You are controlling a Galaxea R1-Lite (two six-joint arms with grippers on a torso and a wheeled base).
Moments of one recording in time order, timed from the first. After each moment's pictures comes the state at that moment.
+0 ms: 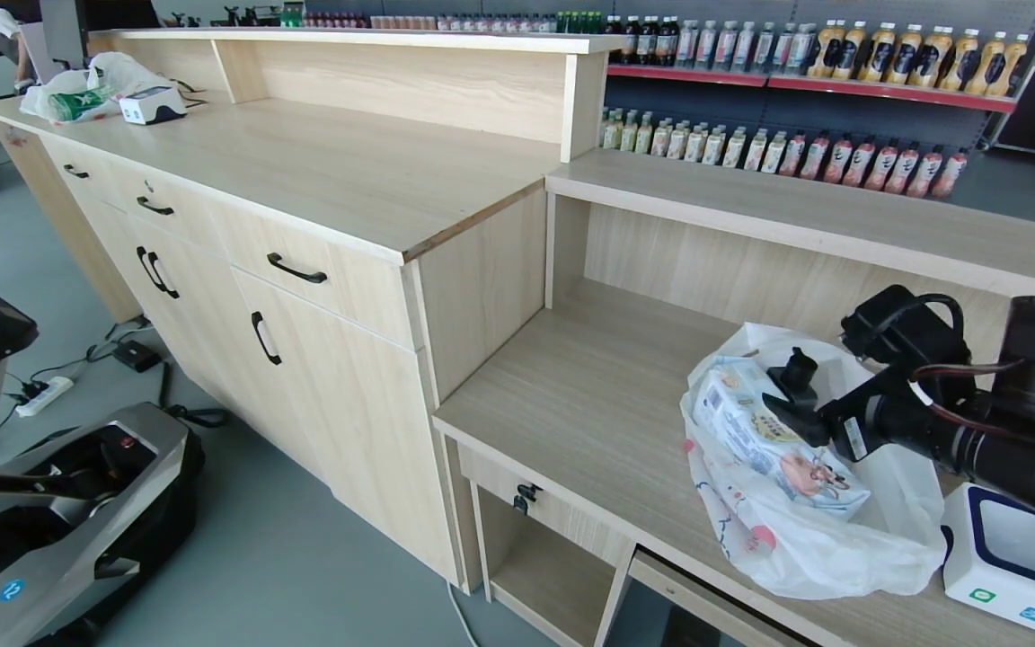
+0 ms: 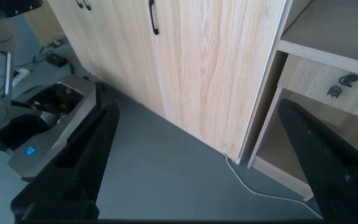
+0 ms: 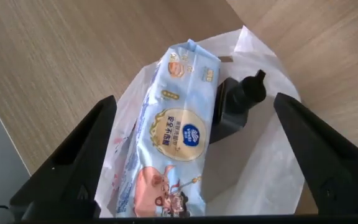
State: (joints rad) left arm 0.00 0.00 0.00 0.04 0.08 0.07; right arm 0.21 1.54 -0.55 -0.76 -0.02 -0.52
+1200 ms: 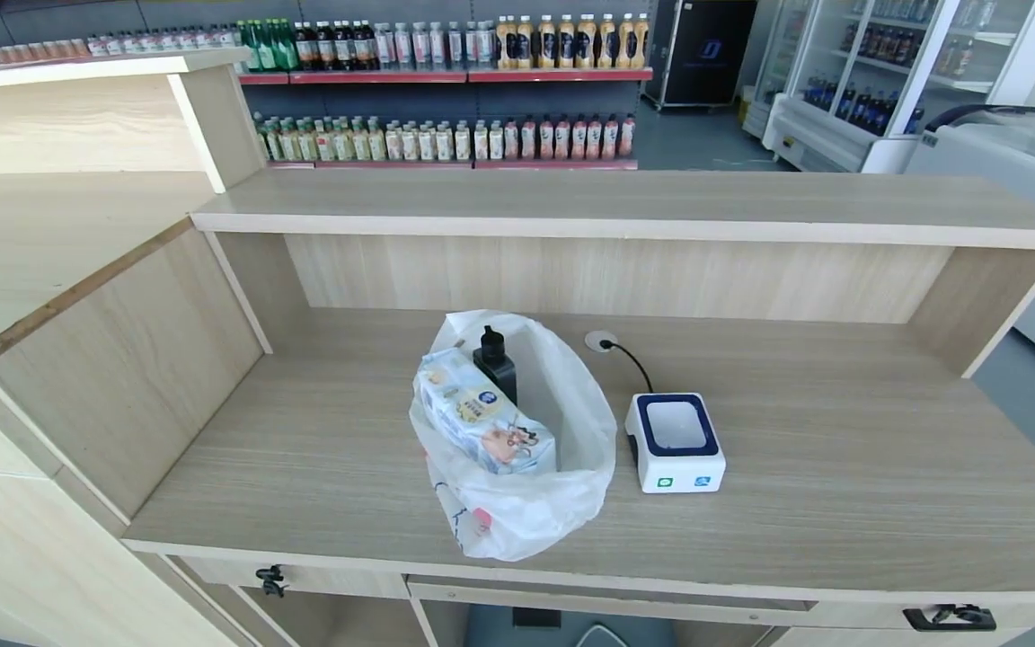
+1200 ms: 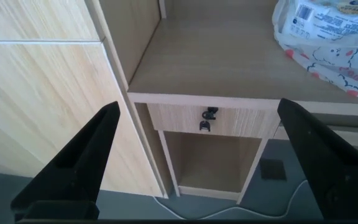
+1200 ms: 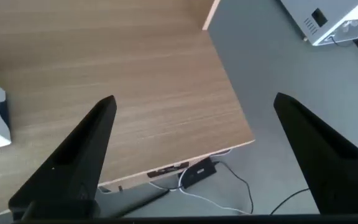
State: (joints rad) left arm 0.00 0.00 0.00 0.03 0.08 0.07; right arm -0.13 0.90 -0.62 0.00 -0.31 -0.14
